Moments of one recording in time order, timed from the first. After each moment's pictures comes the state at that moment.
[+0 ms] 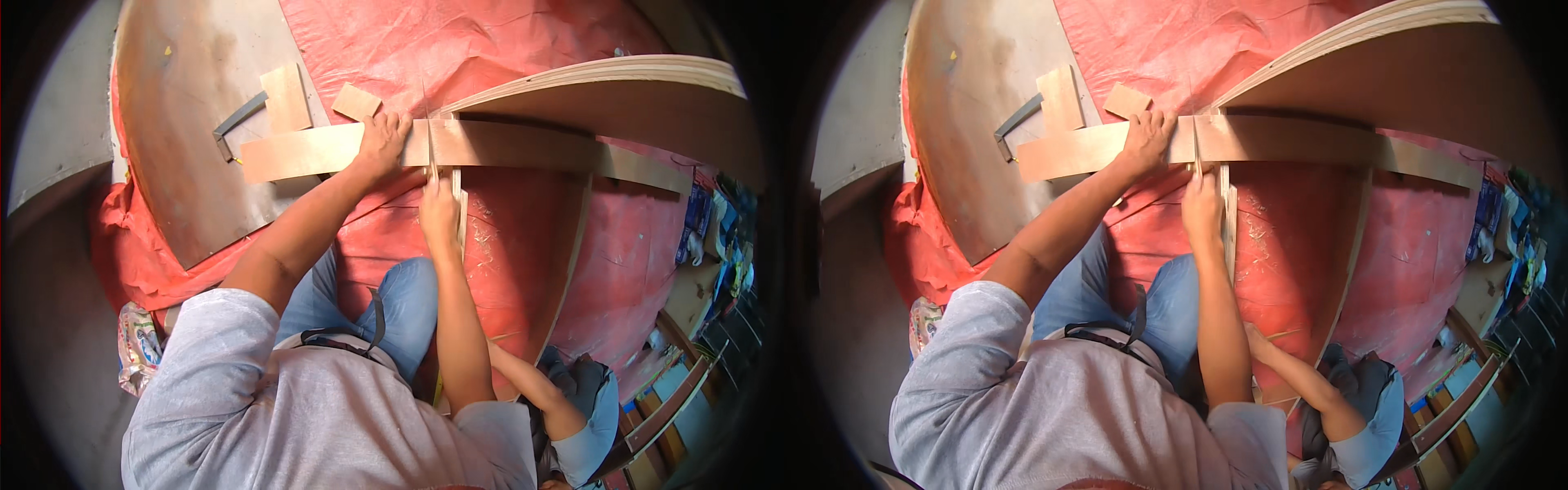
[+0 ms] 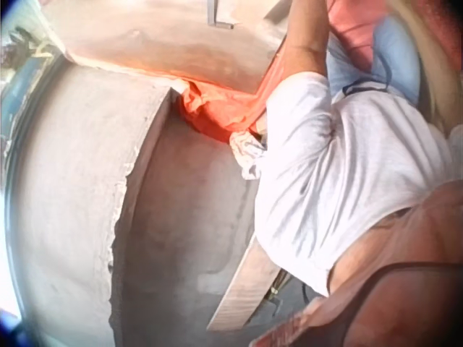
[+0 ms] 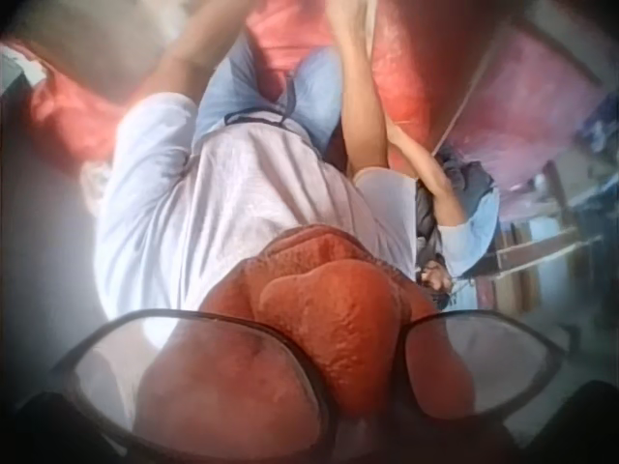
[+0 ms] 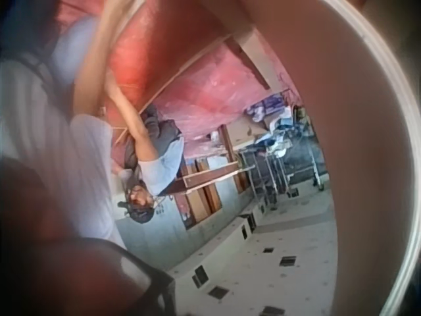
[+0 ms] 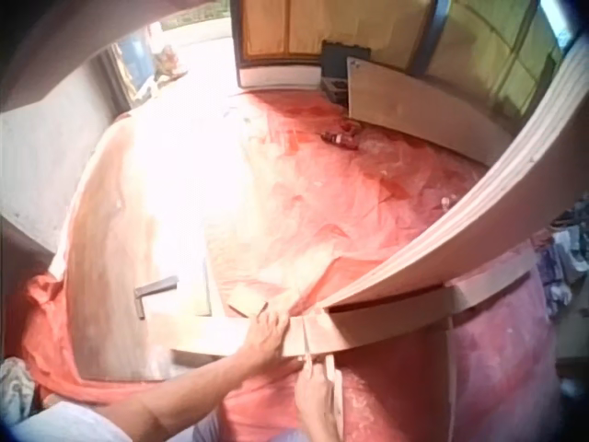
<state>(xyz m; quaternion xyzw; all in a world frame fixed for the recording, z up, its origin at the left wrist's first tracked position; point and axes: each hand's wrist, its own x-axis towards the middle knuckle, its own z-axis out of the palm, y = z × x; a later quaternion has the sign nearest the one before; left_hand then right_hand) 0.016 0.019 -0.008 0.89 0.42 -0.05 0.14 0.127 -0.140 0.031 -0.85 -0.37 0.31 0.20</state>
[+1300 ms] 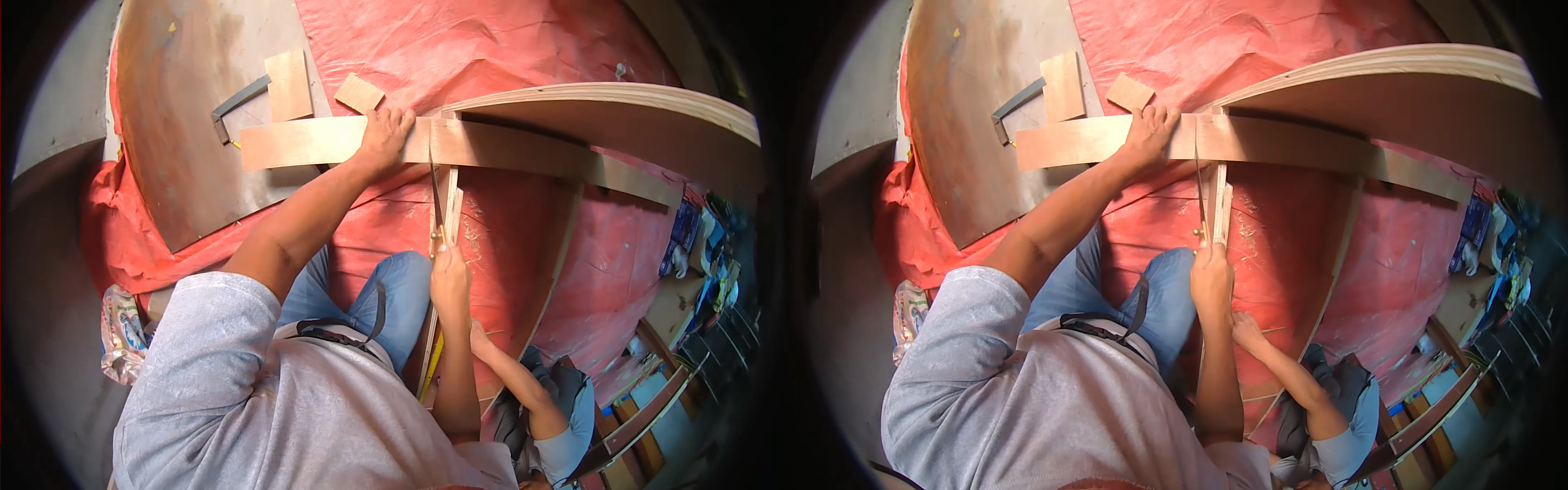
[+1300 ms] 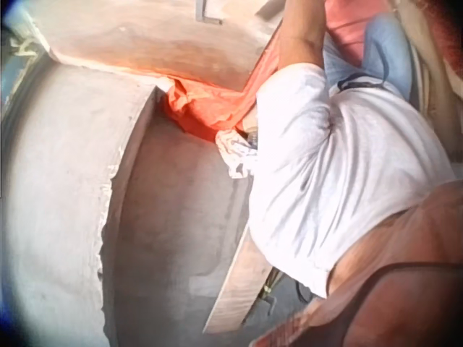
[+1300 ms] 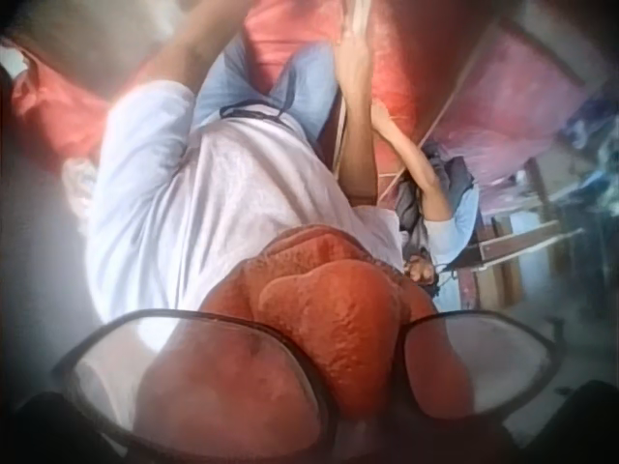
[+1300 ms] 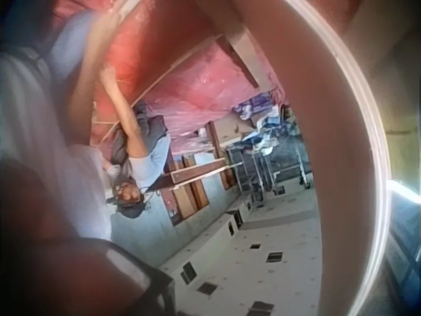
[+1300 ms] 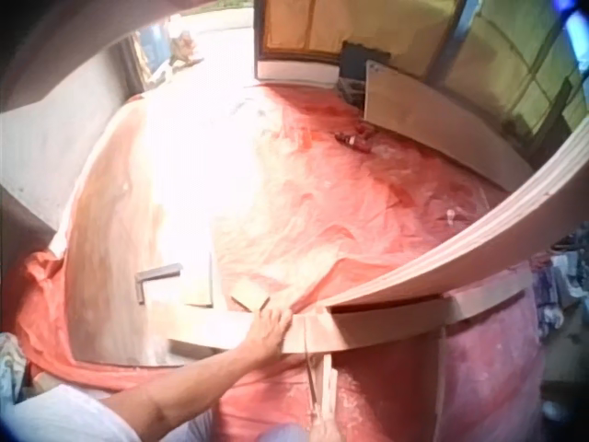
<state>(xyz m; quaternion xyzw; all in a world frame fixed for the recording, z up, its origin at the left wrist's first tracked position) 0.013 0.011 -0.012 0.90 0.43 -0.05 0.12 0.126 -0.206 0.132 -0.85 -0.36 0.37 0.08</state>
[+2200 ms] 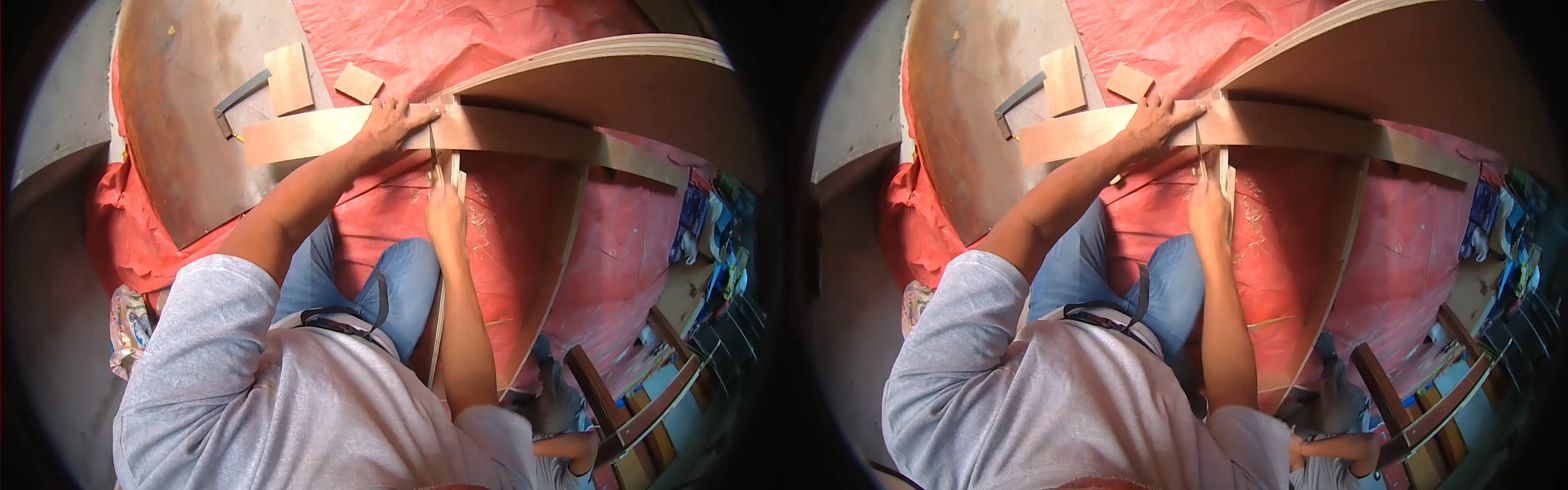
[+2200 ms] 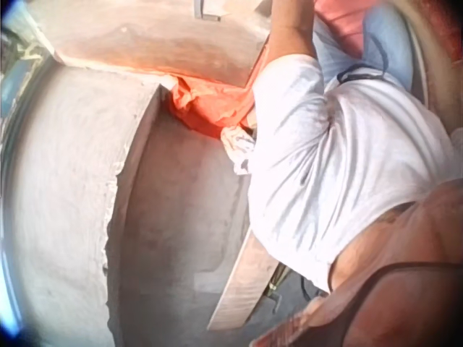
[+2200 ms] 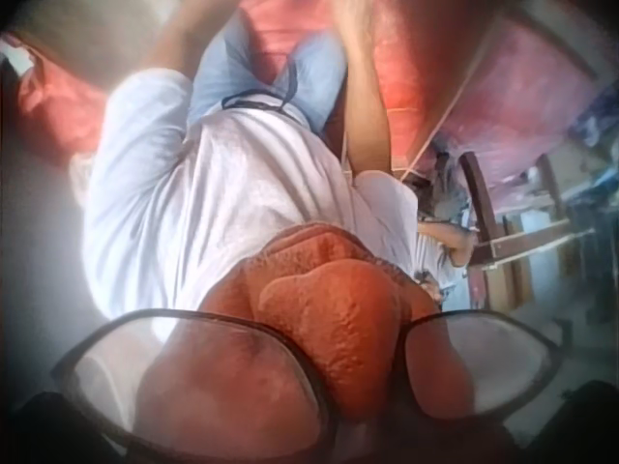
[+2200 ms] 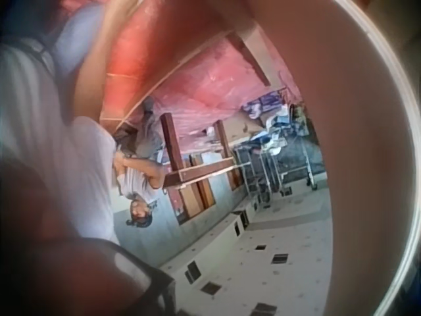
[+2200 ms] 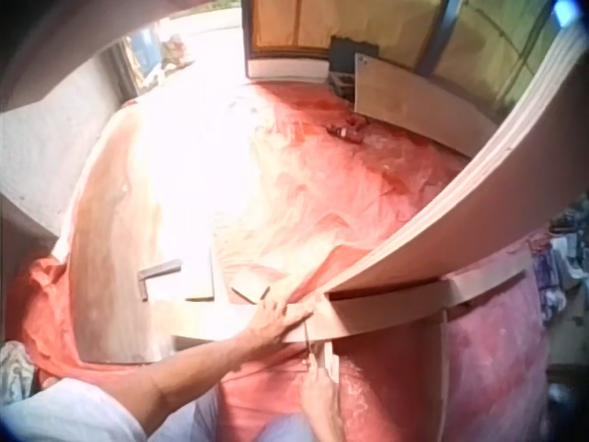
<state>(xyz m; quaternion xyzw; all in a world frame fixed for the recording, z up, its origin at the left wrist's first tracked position) 0.008 0.011 0.003 0.93 0.32 -0.05 0.16 0.129 -0.178 0.079 -0.84 -0.39 0.33 0.17</state>
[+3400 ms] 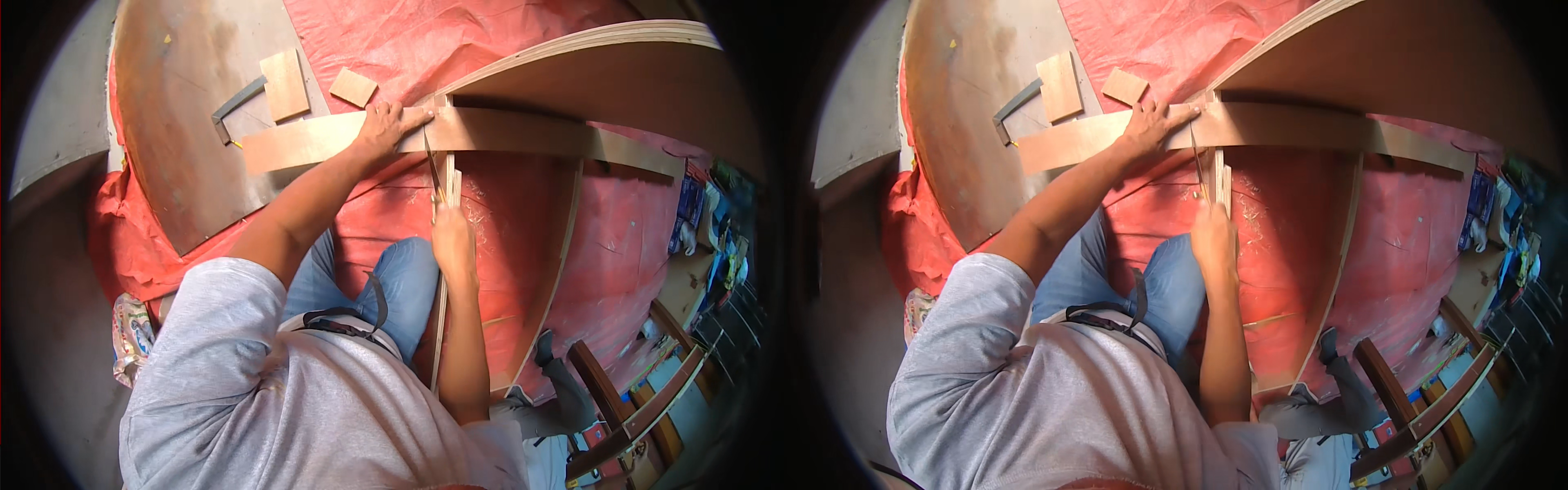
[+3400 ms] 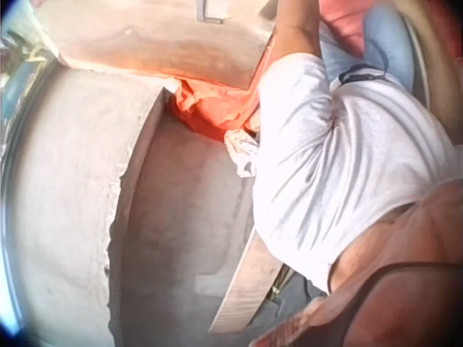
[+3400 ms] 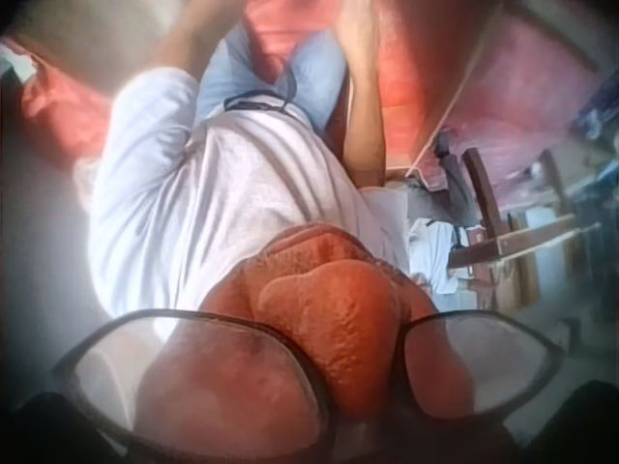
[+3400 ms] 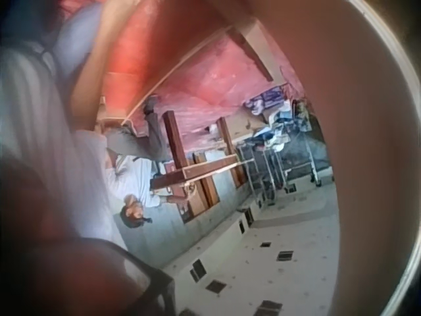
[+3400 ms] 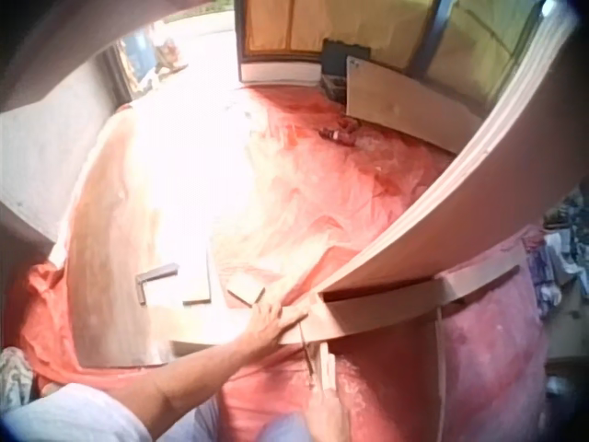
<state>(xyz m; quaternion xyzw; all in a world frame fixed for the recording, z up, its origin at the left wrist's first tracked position) 0.007 -0.002 0.003 0.93 0.33 0.02 0.12 0.132 -0.203 0.128 -0.85 -0.37 0.37 0.09</state>
